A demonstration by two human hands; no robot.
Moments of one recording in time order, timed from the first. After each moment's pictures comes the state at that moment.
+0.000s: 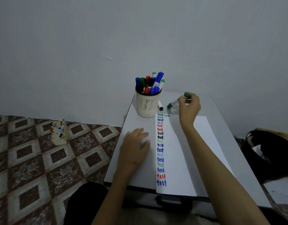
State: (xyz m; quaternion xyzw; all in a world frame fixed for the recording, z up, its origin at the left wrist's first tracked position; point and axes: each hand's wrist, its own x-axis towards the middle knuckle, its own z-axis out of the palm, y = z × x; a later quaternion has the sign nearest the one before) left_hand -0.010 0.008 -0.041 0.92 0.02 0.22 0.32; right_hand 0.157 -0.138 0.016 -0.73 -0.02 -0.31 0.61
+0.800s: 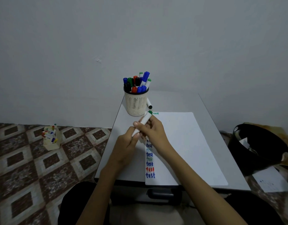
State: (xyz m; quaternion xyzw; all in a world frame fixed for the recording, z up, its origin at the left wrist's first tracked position) left_hand -0.023 -0.002 -0.024 0.86 -0.07 0.23 0.45; right_hand 0.023 -0.120 0.016 -0.65 -0.19 0.07 0.73
